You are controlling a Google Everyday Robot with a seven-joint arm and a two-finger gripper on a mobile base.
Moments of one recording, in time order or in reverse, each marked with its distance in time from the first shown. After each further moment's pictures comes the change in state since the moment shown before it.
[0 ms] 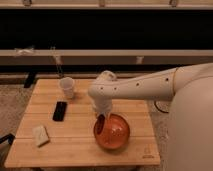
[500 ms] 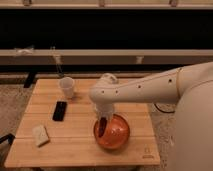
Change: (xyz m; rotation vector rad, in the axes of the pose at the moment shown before) arm 0.014 -0.015 -0.004 0.023 -0.018 0.059
